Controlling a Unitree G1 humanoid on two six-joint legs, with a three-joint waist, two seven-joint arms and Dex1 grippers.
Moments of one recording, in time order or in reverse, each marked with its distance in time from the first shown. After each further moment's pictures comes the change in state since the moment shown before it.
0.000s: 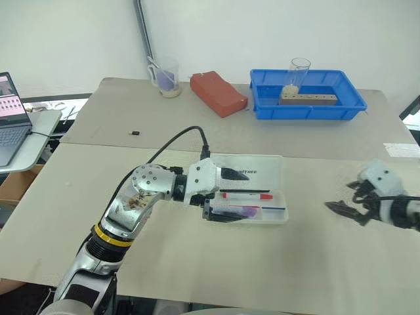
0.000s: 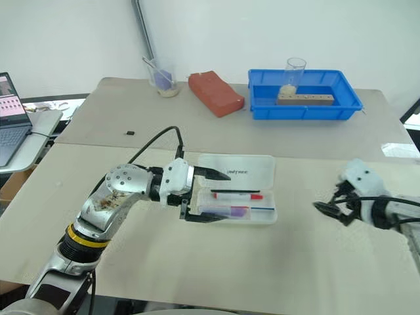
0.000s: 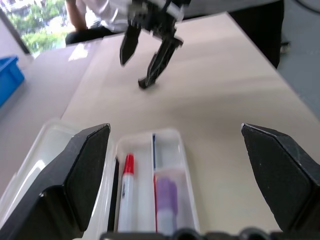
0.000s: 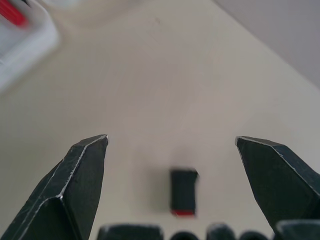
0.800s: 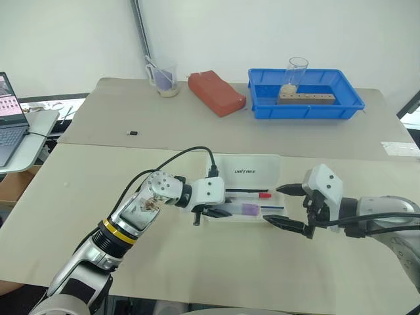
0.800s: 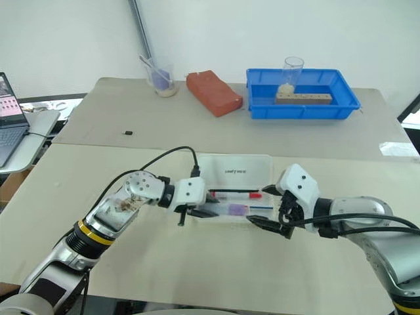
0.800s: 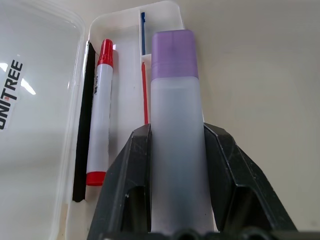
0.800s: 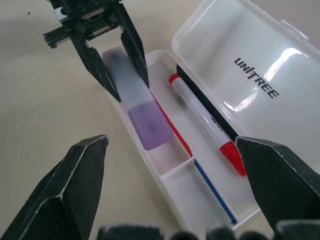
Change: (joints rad) left arm -0.047 0.079 -0.187 0.185 0.251 0.005 0.019; right arm -0.090 0.142 0.110 -0.587 0.285 0.285 -0.059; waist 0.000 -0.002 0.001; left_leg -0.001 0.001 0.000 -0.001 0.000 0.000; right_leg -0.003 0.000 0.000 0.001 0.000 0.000
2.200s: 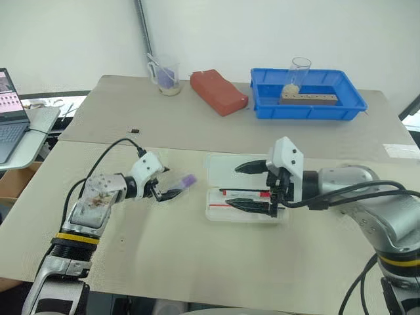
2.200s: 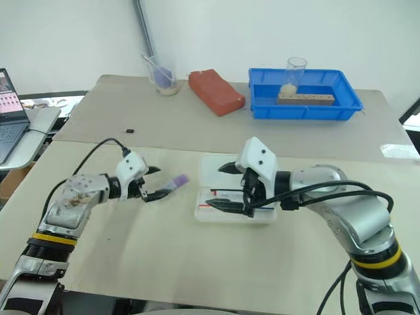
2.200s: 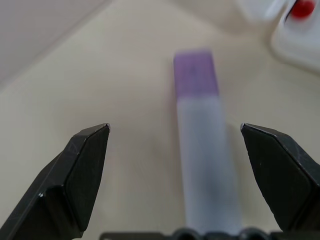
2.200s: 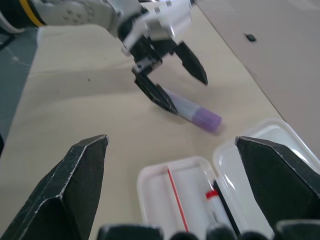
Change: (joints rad) left arm 0.159 0.107 0.372 0.277 -0.044 -0.003 0.175; right arm -0.437 0.162 0.281 0.080 0.040 0.026 0.028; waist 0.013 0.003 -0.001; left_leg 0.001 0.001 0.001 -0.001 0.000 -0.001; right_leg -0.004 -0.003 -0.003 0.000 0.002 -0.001
